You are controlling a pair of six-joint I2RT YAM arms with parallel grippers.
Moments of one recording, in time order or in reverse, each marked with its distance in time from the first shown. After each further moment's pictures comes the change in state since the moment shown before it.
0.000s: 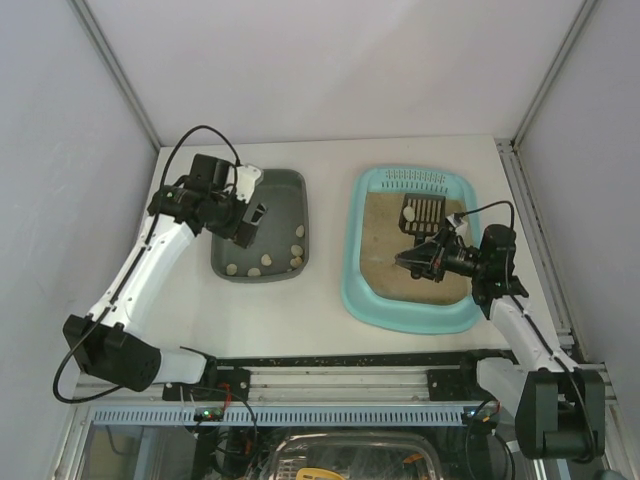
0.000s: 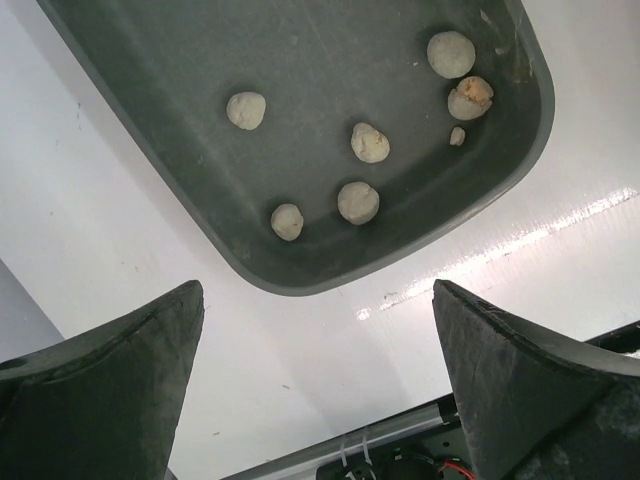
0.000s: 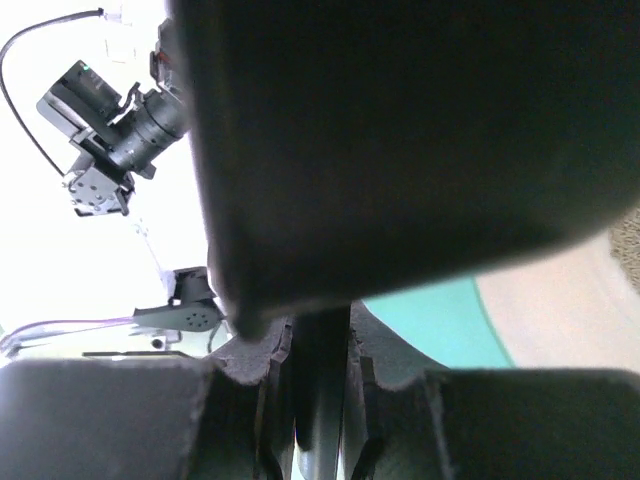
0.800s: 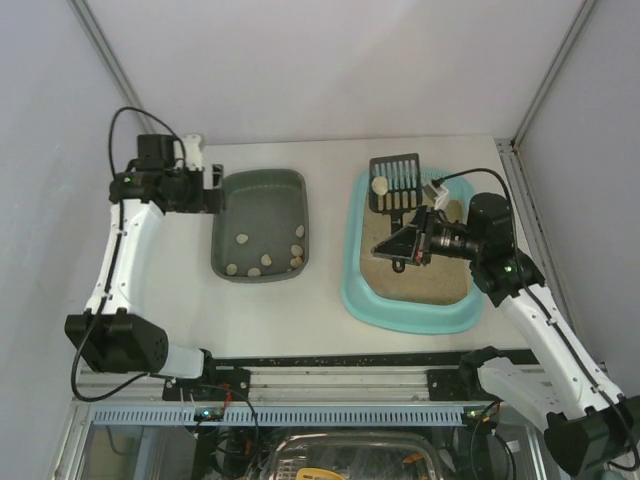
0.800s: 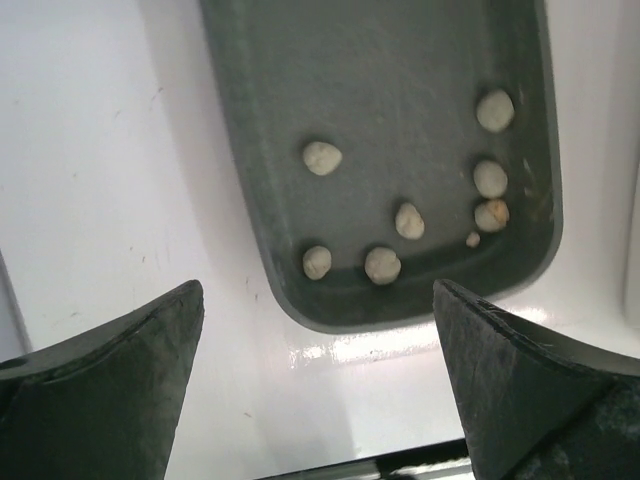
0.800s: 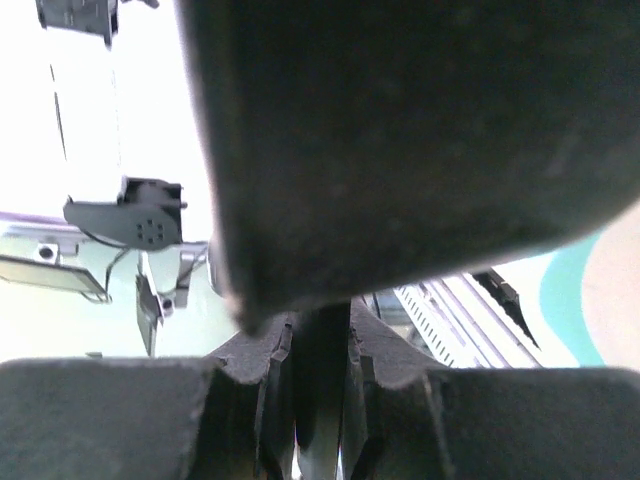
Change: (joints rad) left arm 0.242 0.029 0.098 0.042 0.092 -0.152; right arm 0.271 -0.113 0.446 -0.524 0.211 -0.323
